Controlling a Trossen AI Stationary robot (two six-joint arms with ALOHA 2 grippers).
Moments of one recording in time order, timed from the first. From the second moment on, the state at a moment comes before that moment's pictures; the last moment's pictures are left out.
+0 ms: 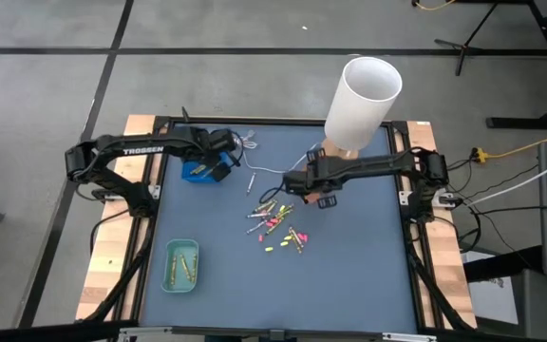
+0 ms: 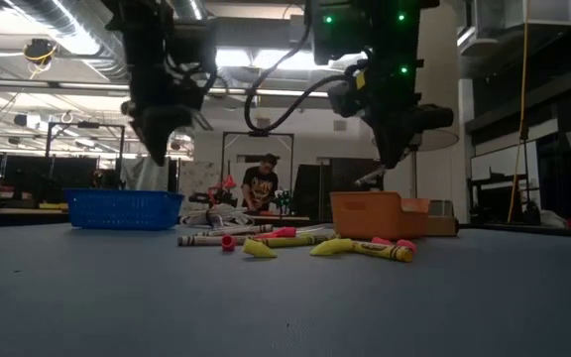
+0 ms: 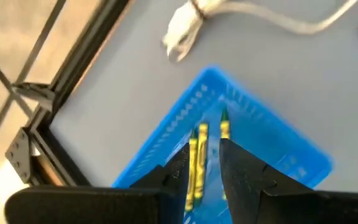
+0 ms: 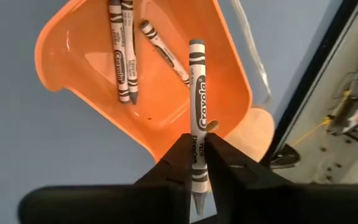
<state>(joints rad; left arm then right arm) 0.41 1.41 1.02 -0.93 -0.42 -0.27 -0.03 1.86 1.48 -1.23 0.47 -0.25</state>
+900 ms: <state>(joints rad) 0.20 1.49 1.06 -0.55 -0.27 -0.42 -0.05 1.76 1.45 -1.28 0.42 -0.18</state>
